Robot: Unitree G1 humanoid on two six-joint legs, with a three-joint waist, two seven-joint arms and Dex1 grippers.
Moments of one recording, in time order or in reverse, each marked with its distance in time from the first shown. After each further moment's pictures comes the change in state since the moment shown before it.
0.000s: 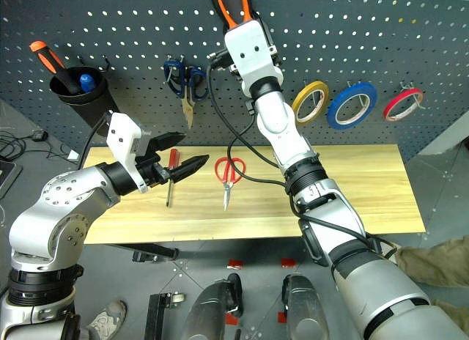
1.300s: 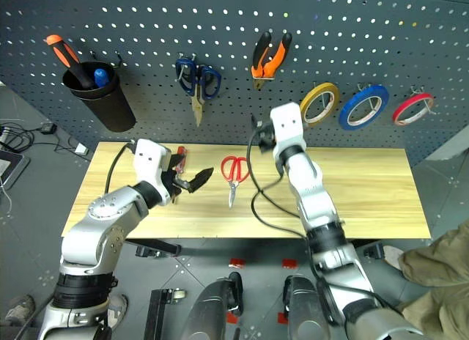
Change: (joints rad) left arm 0.102 -0.236 -0.063 0.138 0.206 0.020 0.261; right arm 0.733 -0.072 0.050 -0.967 0.239 0.727 0.386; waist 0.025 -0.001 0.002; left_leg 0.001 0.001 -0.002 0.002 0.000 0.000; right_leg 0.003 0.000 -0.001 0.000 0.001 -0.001
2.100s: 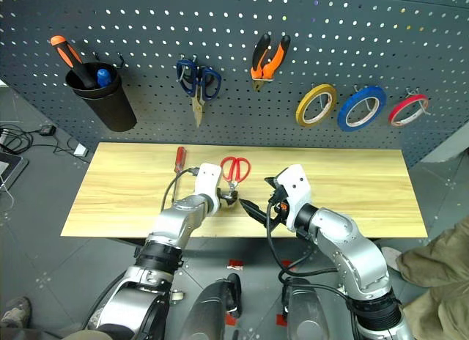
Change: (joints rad) left arm -0.316 -0.284 -0.149 0.712 0.238 -0.049 0.204; right arm 0.290 -0.181 0.029 -0.515 0.294 0.463 0.248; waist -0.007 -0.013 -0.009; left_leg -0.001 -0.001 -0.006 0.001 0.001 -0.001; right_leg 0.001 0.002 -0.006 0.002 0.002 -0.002
